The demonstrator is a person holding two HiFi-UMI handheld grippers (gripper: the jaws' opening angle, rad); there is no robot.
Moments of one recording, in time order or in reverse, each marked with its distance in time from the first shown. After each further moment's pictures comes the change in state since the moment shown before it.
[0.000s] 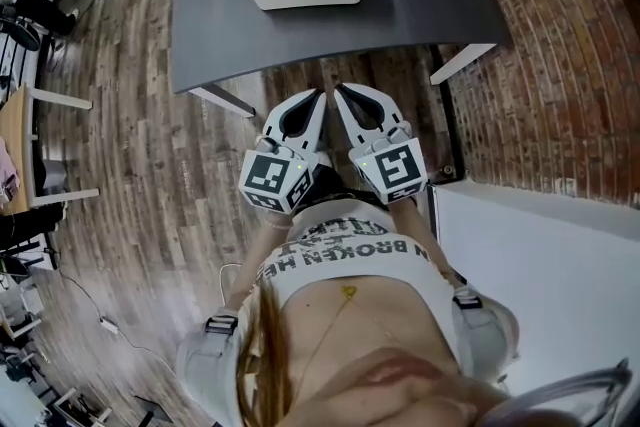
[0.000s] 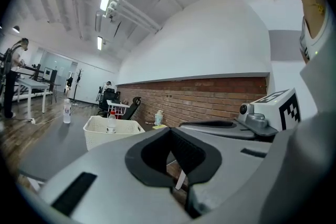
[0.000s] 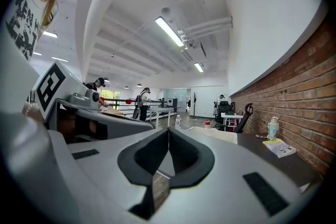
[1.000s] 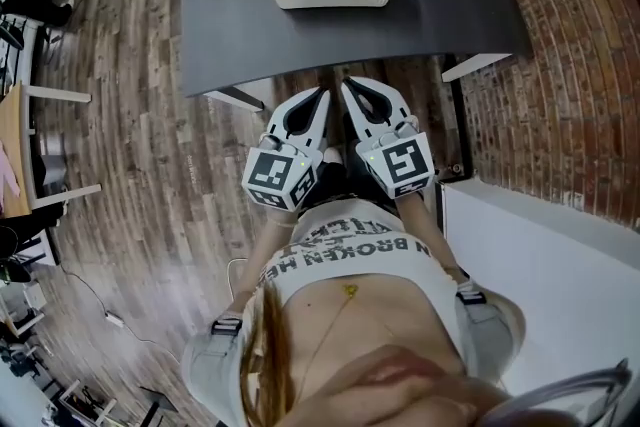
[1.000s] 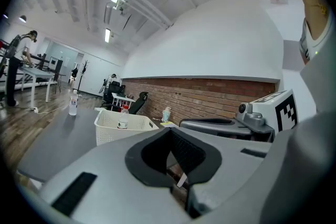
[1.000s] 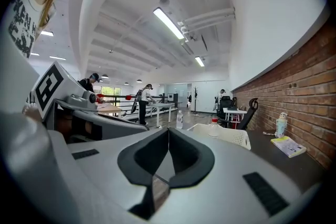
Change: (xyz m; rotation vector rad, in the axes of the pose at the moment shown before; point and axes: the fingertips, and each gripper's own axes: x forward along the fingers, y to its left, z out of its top) left arm 0.013 0.096 -0.005 -0.084 0.038 0.015; right arm 0.096 -0.002 -0.009 0.013 0.060 0.008
